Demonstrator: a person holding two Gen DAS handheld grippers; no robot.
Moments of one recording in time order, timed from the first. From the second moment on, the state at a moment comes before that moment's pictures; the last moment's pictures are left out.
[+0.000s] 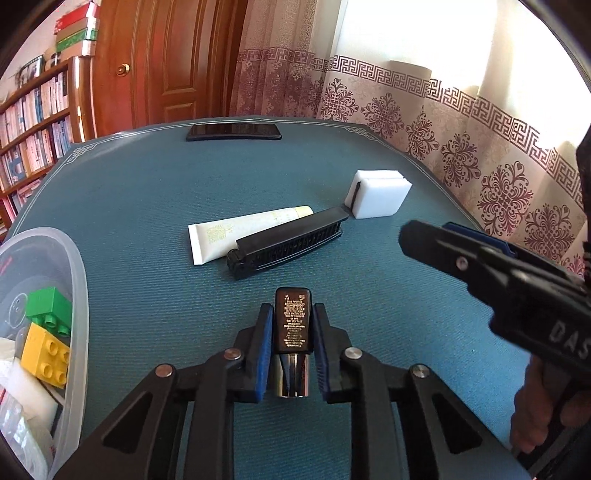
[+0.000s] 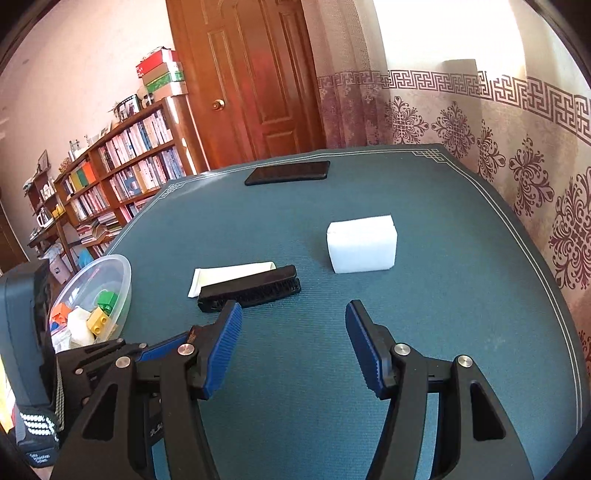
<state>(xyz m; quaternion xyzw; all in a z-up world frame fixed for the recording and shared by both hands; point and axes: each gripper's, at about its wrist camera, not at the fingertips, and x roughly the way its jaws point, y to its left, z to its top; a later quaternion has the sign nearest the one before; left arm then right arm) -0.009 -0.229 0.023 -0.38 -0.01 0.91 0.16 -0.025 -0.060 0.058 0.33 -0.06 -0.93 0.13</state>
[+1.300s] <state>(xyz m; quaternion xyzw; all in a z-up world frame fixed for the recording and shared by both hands) 0.019 -0.265 0.020 -0.40 -0.05 0.91 0.12 -0.068 -0.095 0.025 0.40 -0.04 -0.87 0.30</state>
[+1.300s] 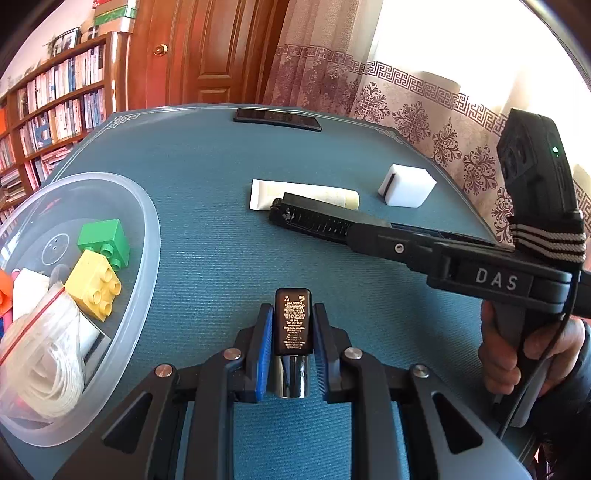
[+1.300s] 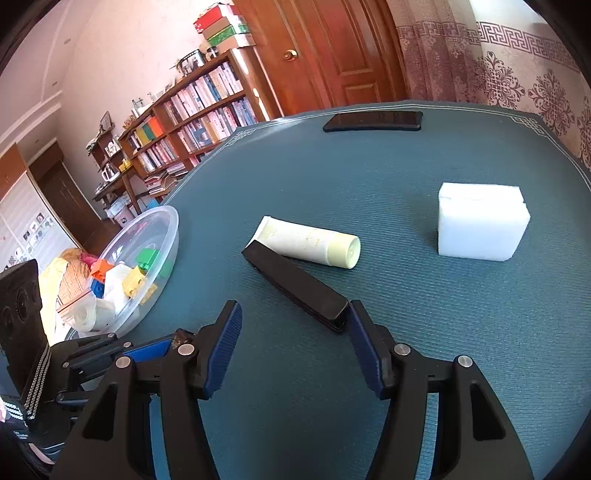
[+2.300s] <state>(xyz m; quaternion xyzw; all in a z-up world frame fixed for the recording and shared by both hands) 0.017 -0.269 0.014 -0.41 -0.05 0.90 0.12 -0.089 -0.132 0.015 0.41 0.02 -0.86 0.32</state>
